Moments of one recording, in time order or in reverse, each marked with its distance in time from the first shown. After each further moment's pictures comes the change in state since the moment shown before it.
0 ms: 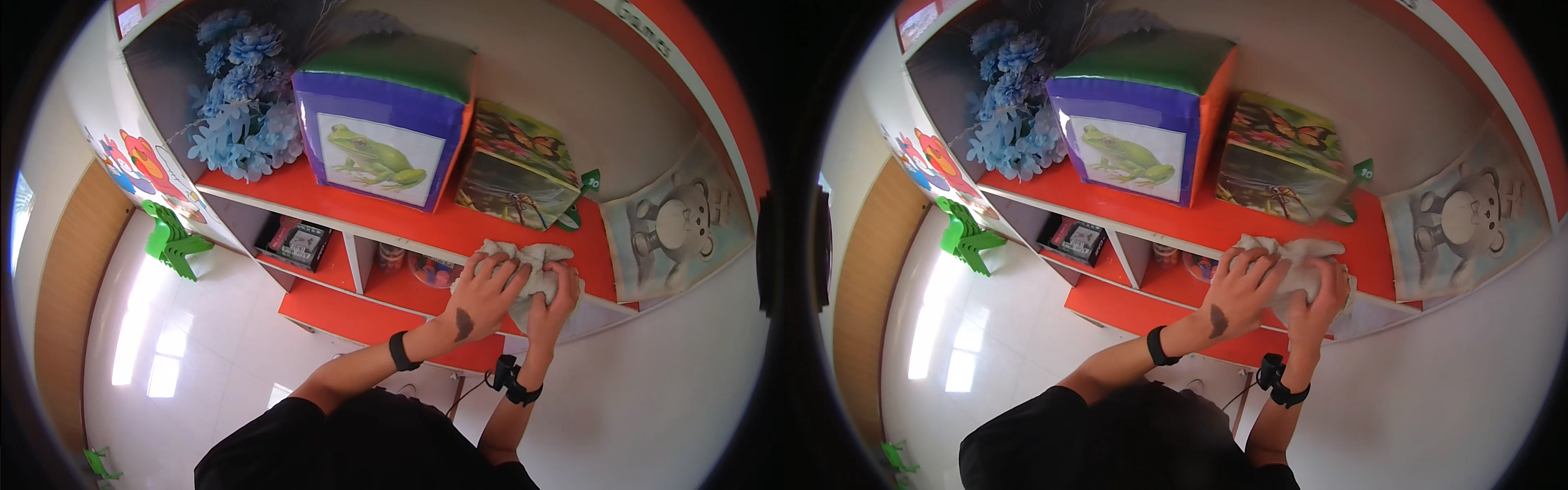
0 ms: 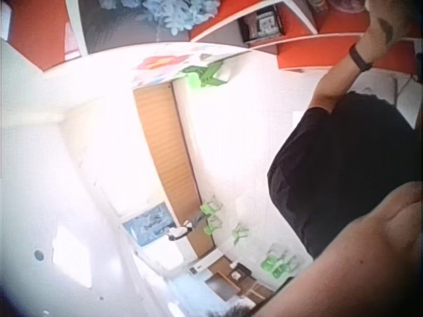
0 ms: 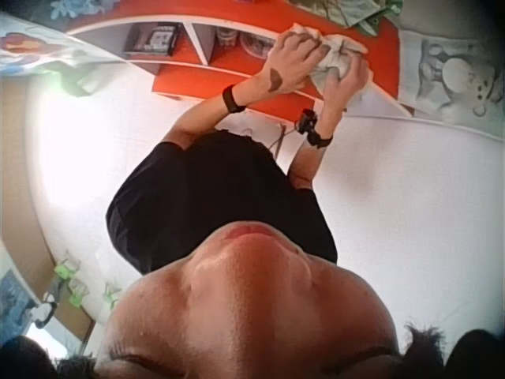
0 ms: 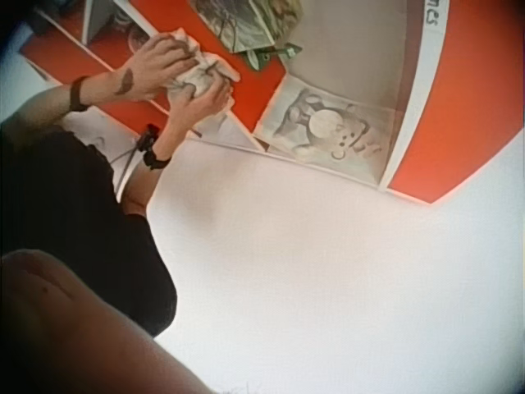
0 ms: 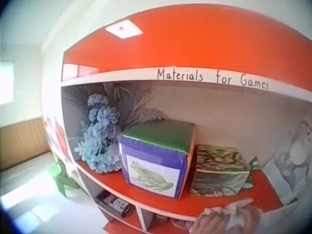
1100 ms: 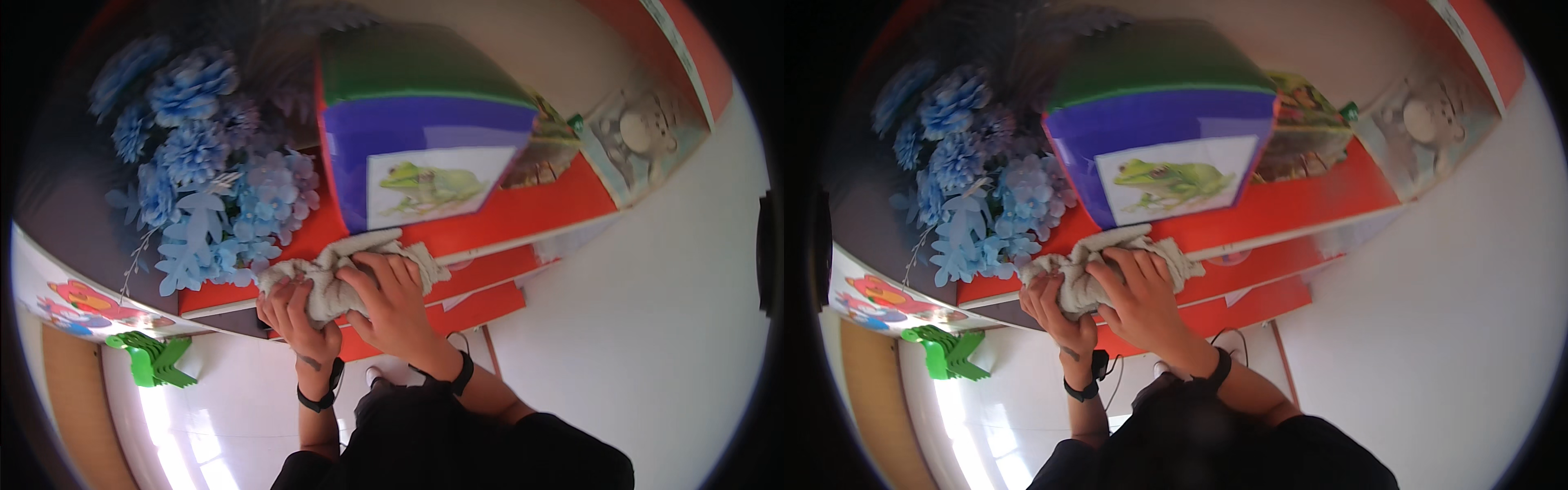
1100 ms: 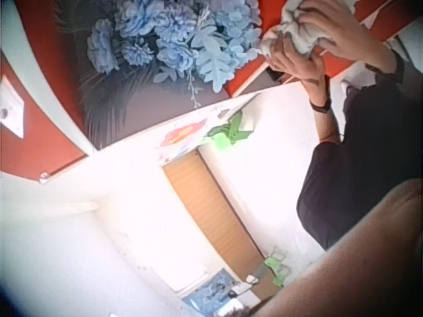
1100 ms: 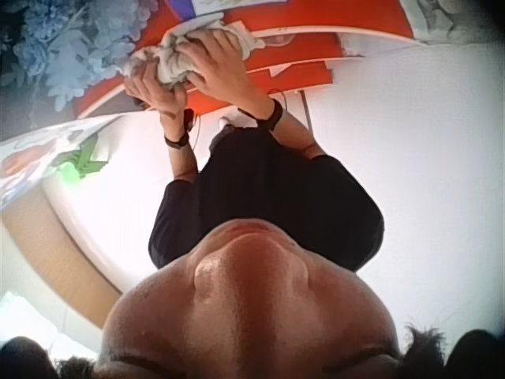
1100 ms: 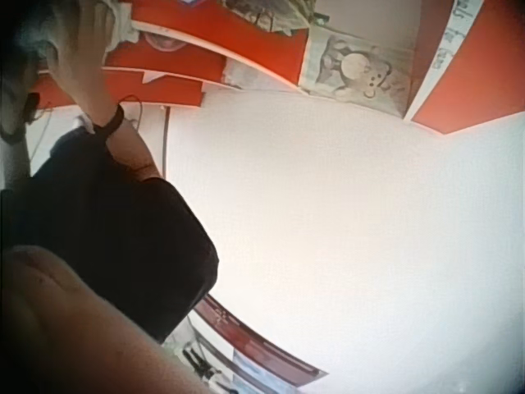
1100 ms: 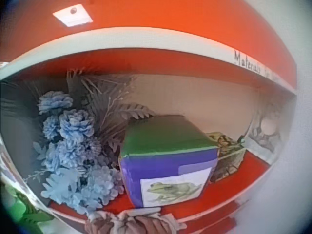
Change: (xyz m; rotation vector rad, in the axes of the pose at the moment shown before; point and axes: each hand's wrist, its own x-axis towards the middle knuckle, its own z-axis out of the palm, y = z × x) left_hand -0.110 -0.243 -0.201 0.119 0.348 -0.125; right_hand -0.028 -0.241 0.229 -0.022 -0.185 -0.229
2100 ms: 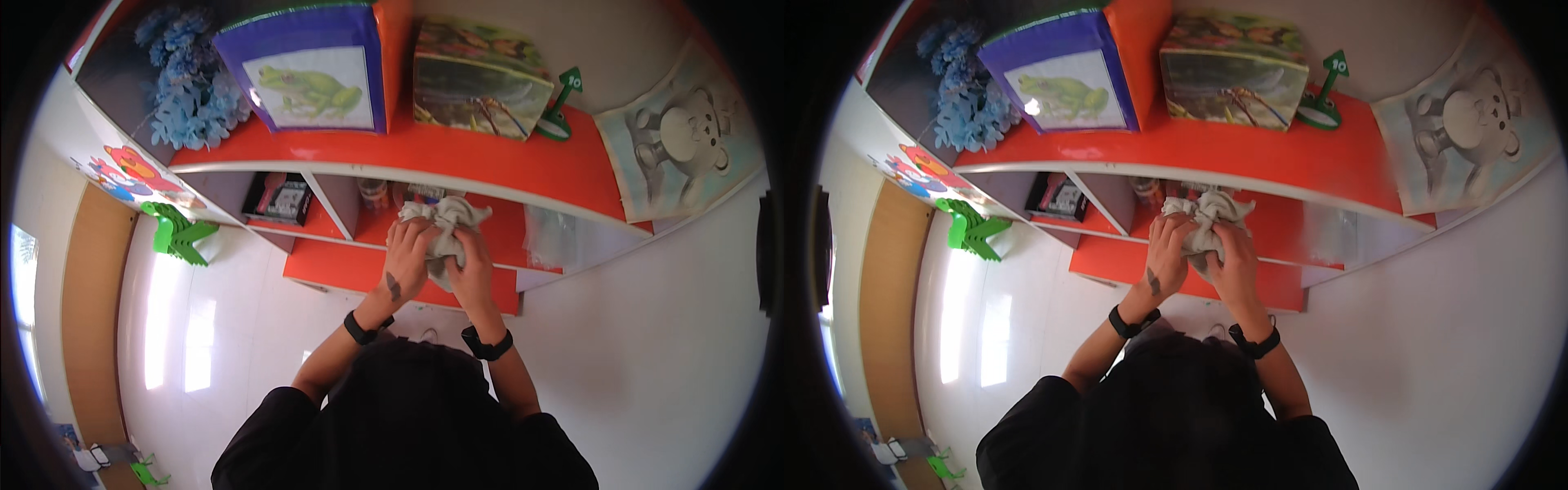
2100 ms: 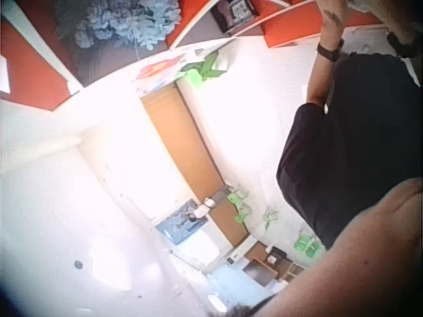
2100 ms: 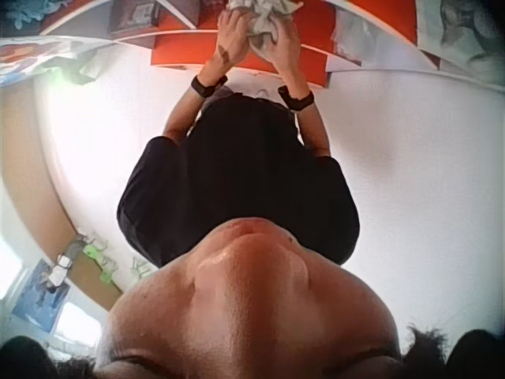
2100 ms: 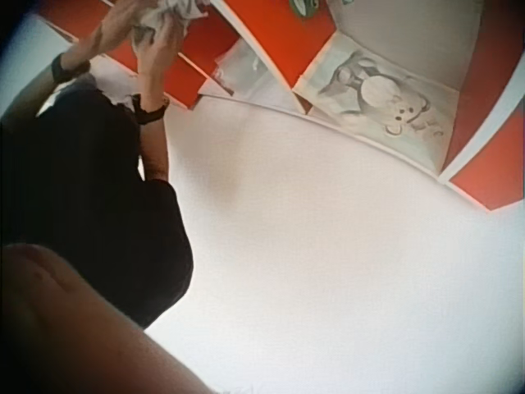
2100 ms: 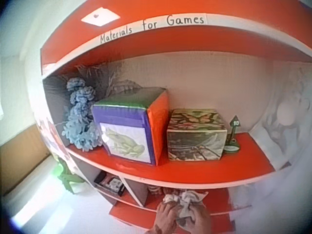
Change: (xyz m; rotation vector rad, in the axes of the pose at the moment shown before) left_hand -0.098 0.222 0.178 -0.204 -0.349 -0.018; right_hand -0.175 0.237 -0.126 0.354 -0.050 0.257
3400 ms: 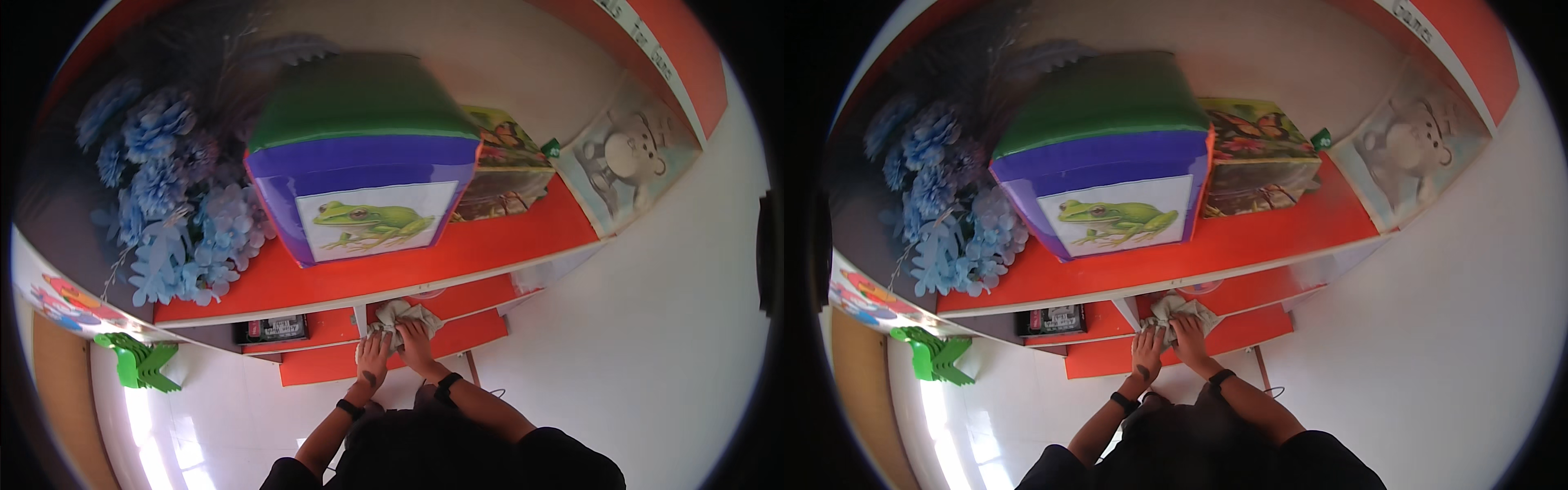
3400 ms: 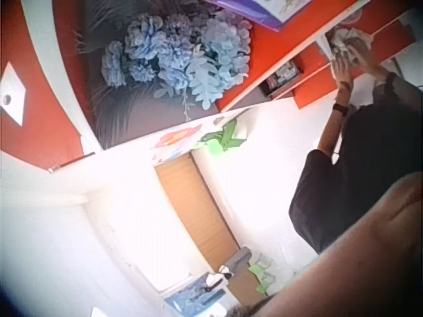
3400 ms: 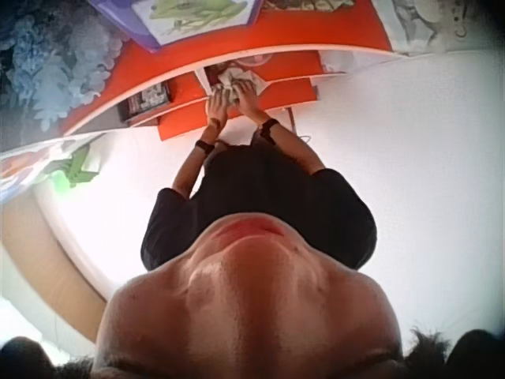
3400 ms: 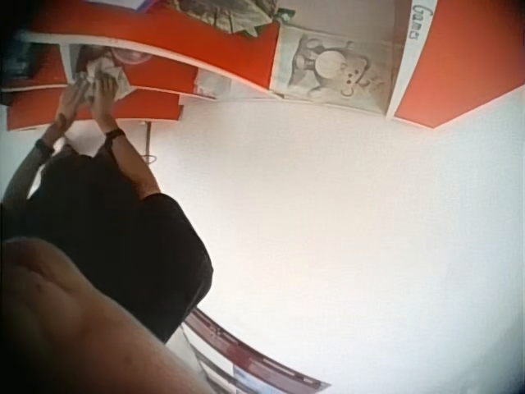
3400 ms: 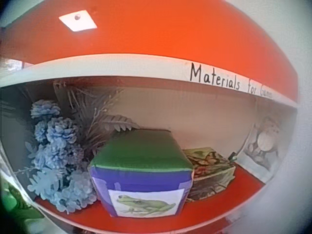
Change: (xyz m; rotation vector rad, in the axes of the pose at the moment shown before) left_hand -0.161 -0.190 0.001 0.067 -0.496 -0.167; right_hand -0.056 0.054 0.204 -0.438 -0.167 0.052
